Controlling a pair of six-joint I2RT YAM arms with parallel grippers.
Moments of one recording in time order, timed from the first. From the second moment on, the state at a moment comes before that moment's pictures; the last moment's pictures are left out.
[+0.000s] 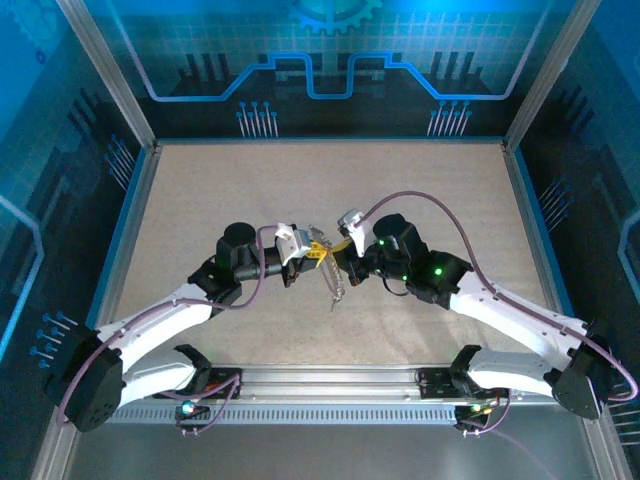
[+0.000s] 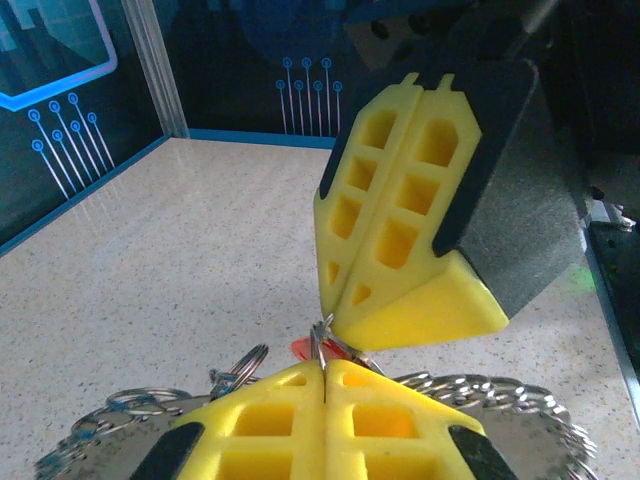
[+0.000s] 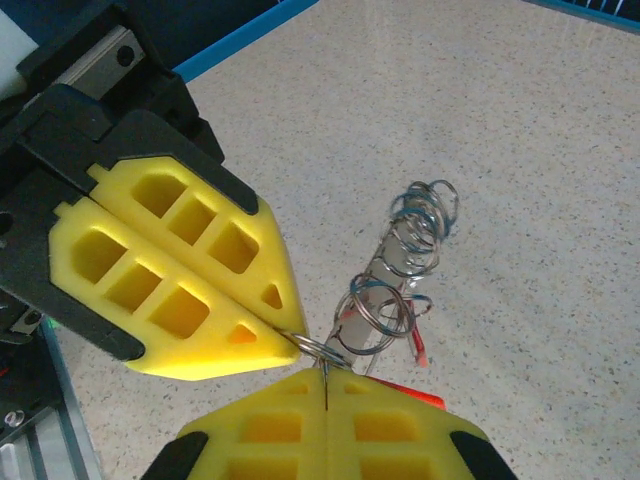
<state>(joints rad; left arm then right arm) -0.57 1.11 0.58 0.32 0.60 0.20 0.83 1.13 0.91 -0.30 -0.11 0.15</state>
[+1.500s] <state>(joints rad) -0.57 1.13 0.58 0.29 0.57 0.17 0.87 1.13 0.91 -0.30 -0.04 0.15</state>
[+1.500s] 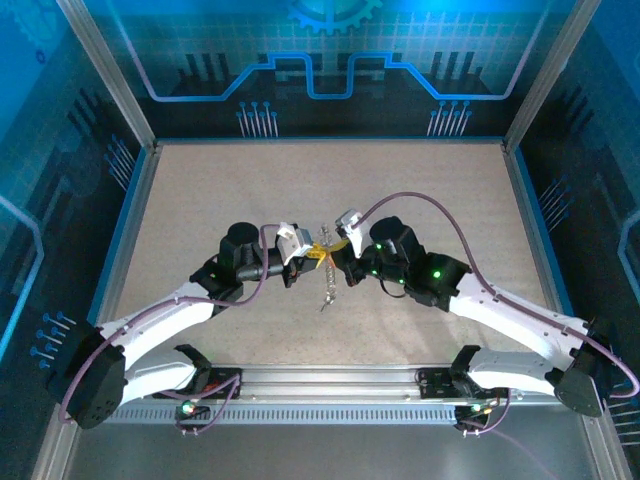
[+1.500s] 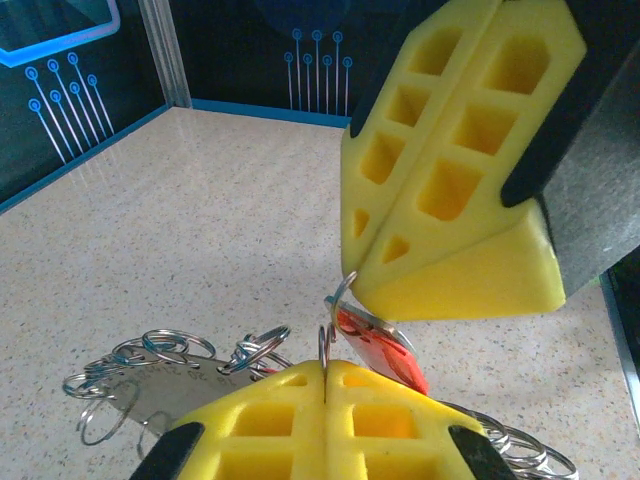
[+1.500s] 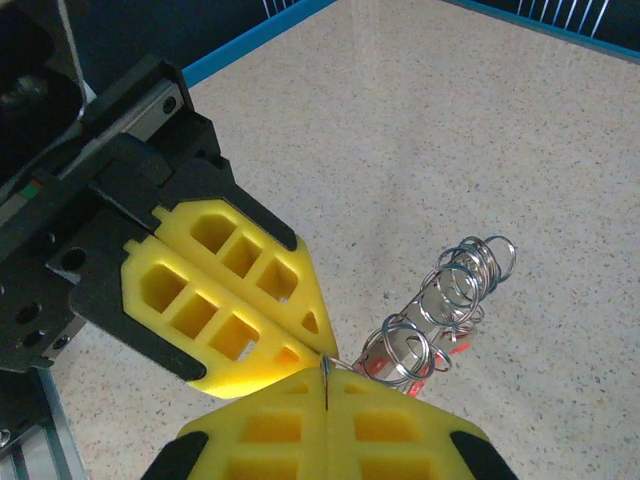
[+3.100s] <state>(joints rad) -0.58 1.13 0.60 0.28 0.57 0.14 0.92 1.14 0.90 -0.30 0.13 0.23</state>
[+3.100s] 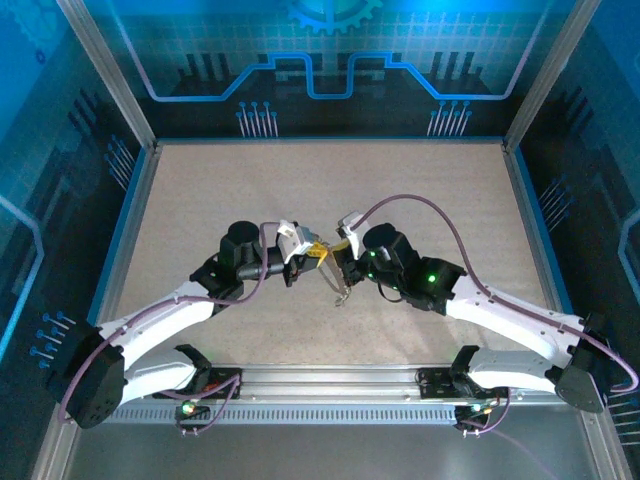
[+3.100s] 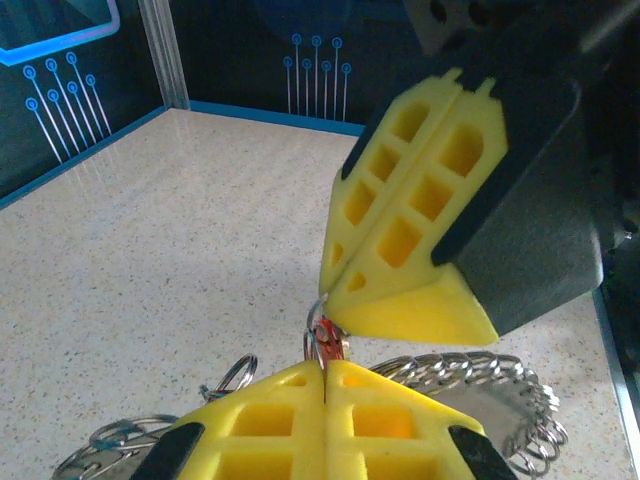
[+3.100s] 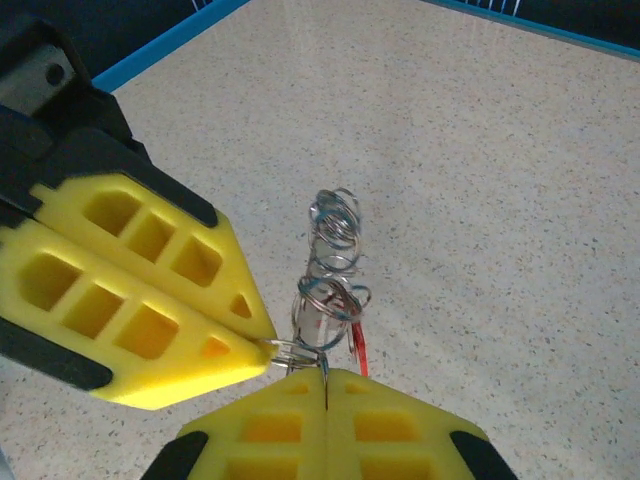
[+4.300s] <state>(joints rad) -0.59 1.16 0.56 0.55 0.68 0.09 0.69 0.93 0.80 -0.37 -0.33 -0.14</state>
